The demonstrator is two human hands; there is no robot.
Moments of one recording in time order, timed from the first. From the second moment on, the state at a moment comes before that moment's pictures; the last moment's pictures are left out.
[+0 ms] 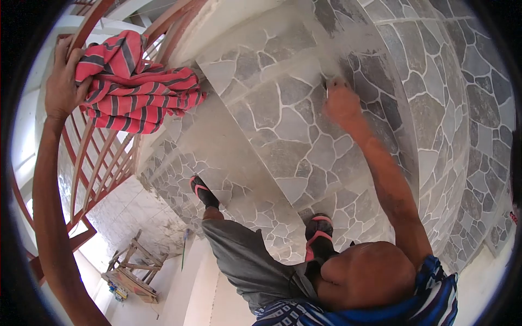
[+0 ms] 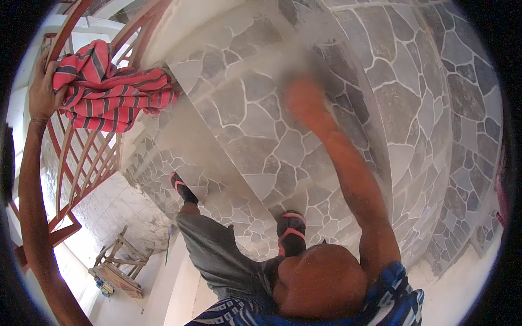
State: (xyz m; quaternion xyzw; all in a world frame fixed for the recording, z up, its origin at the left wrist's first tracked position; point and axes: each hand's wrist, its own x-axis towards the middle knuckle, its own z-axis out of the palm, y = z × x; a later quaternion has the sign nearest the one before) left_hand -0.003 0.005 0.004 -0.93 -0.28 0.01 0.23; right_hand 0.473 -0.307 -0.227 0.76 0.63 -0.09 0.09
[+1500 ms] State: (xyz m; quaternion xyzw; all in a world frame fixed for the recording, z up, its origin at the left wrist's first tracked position) left_hand 0.007 -0.003 0.007 -0.92 -0.31 0.03 0.22; right_hand 0.484 -0.184 -0.262 0.76 0.65 0.00 0.03
